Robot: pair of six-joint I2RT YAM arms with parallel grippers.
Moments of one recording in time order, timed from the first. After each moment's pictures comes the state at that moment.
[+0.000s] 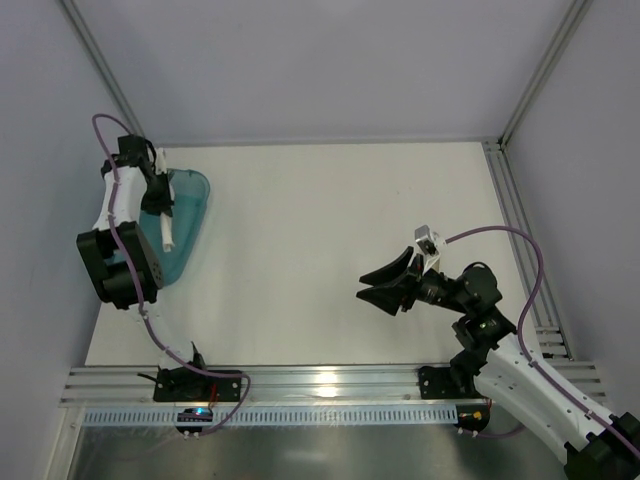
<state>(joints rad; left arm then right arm) 0.27 1.92 1.69 -0.89 0.05 0.09 0.54 0.58 0.33 0.44 -0.74 0.60</state>
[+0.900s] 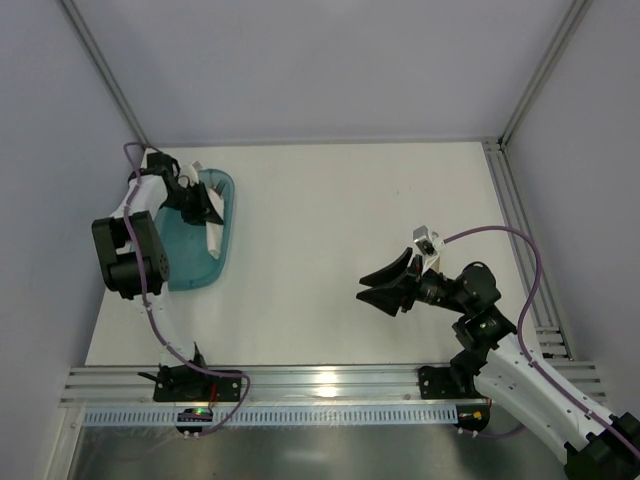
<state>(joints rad) 0.19 1.99 1.54 -0.81 0.56 -0.05 0.54 0.58 0.33 0.41 -0.74 0.59</state>
